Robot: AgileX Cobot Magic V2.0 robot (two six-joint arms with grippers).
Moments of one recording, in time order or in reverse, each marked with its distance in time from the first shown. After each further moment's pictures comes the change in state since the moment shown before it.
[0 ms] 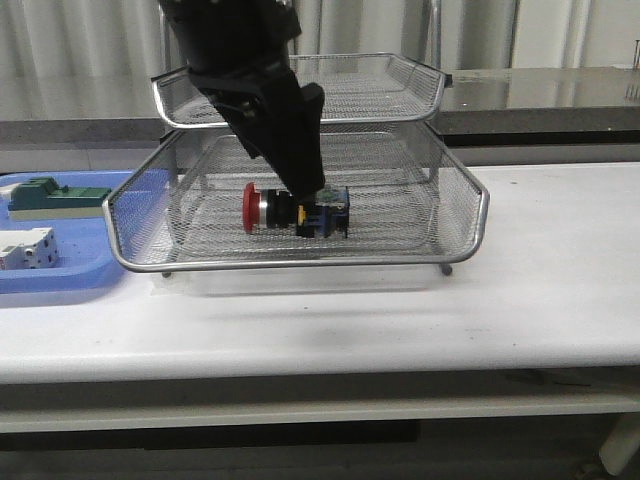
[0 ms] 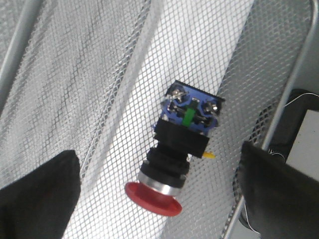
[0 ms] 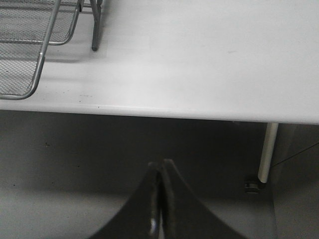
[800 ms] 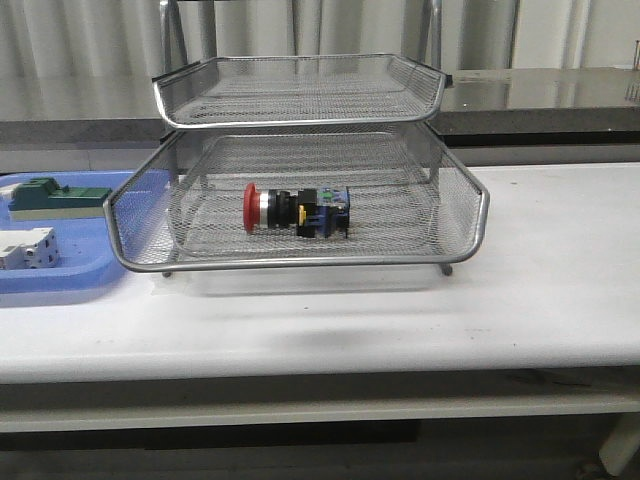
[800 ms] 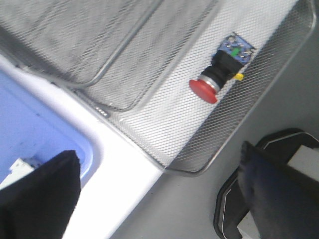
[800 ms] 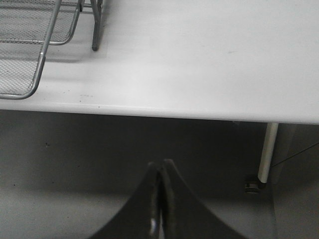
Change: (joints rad) left arm 0.253 -0.349 0.009 -0.002 0.228 -0.163; right arm 0.000 0.000 0.000 0.000 0.000 0.000
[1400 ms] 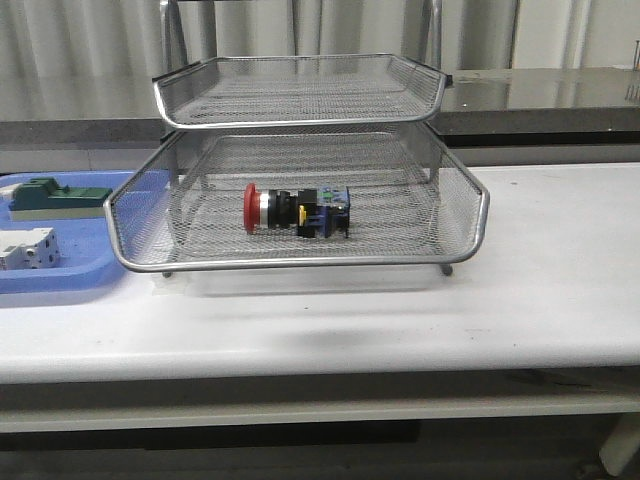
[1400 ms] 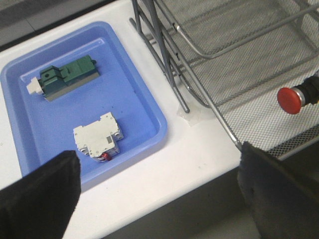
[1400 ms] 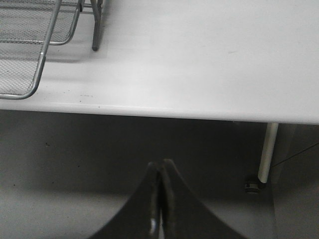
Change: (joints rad) left arm 0.283 -0.506 0.504 -0.083 -0.341 -0.027; right arm 0.000 0.000 0.000 0.000 0.000 0.000
